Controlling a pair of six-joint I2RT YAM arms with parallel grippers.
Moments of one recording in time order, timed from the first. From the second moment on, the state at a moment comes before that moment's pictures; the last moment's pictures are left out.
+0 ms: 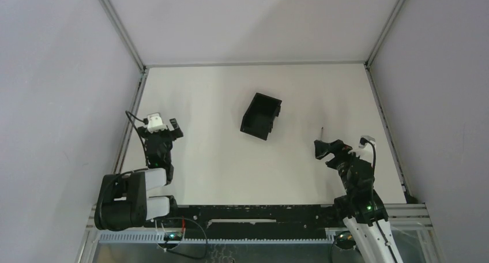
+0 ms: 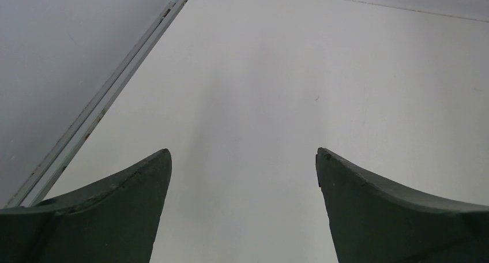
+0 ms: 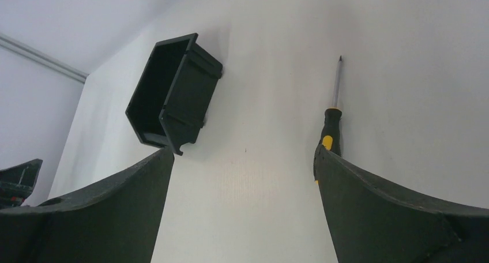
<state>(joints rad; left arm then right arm) 0.06 1.26 0.15 1.03 -0.18 -0.04 0.27 0.04 0.25 -0.44 0.15 0.65</state>
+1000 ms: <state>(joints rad) 0.06 1.26 0.15 1.03 -0.18 -0.04 0.15 1.63 1.16 -0.84 0.15 0.44</state>
